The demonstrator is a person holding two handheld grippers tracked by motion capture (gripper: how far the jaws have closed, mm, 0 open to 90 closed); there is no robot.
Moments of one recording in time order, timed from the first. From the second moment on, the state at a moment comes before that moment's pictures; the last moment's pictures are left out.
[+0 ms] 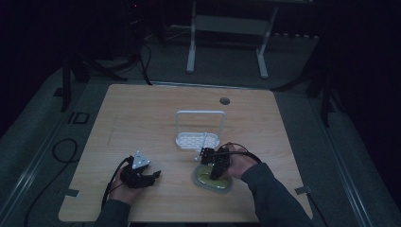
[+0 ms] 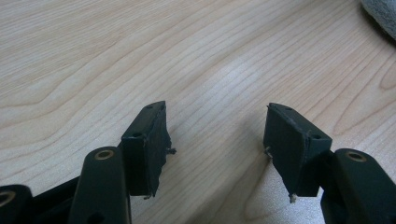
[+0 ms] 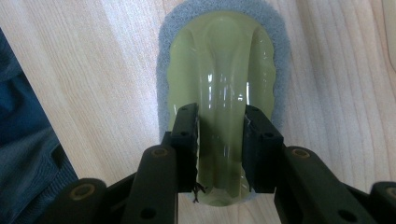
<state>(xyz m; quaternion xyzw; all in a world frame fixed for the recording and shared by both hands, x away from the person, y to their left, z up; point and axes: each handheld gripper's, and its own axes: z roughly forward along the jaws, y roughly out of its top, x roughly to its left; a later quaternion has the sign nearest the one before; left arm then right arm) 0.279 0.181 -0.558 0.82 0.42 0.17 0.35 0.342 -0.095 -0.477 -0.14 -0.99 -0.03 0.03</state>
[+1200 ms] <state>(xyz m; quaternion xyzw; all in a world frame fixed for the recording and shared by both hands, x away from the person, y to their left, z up) 0.279 0.181 -0.558 0.82 0.42 0.17 0.35 0.340 -0.088 -0.468 -0.10 -0.99 -0.03 -0.02</state>
